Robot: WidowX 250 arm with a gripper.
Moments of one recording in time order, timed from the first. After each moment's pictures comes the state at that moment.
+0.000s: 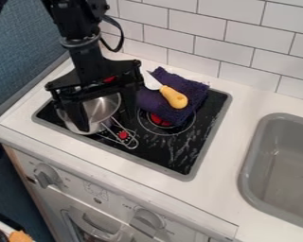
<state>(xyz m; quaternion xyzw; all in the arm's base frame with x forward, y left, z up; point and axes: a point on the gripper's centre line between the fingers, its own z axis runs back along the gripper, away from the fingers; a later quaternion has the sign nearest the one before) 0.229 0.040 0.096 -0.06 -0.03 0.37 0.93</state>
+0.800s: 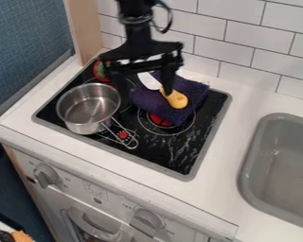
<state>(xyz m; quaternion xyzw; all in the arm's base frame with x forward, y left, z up) 0.311 0.021 0.089 -0.02 -0.04 0.34 0.94</state>
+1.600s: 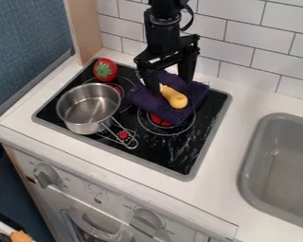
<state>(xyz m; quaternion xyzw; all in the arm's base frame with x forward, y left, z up) 0.363 0.023 0.053 -0.02 -0.03 0.49 0.87</state>
